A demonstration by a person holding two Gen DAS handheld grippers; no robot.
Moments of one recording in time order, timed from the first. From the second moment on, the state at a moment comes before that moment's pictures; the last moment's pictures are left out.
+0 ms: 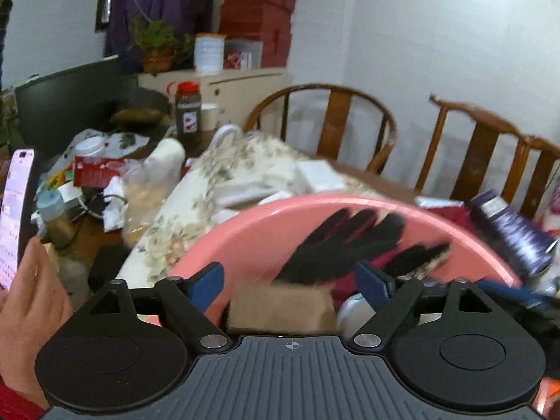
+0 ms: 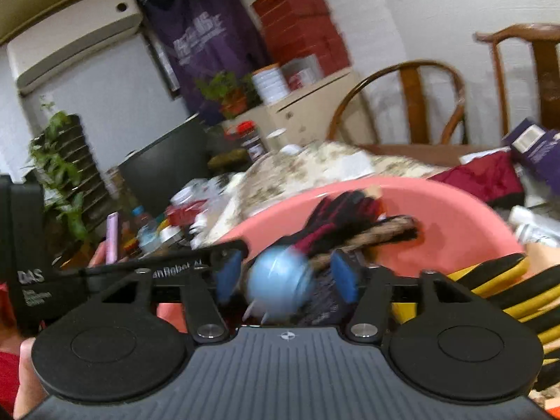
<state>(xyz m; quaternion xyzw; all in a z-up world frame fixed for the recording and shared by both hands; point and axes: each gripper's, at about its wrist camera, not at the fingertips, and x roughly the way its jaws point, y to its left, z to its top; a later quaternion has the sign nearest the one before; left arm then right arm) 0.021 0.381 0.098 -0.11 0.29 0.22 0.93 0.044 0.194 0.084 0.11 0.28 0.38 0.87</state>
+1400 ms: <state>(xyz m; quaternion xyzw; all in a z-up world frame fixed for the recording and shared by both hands) -0.012 -0.035 0.019 -0.04 0.27 -0.16 0.95 -0.171 -0.253 0.008 0.13 0.17 0.19 0.96</state>
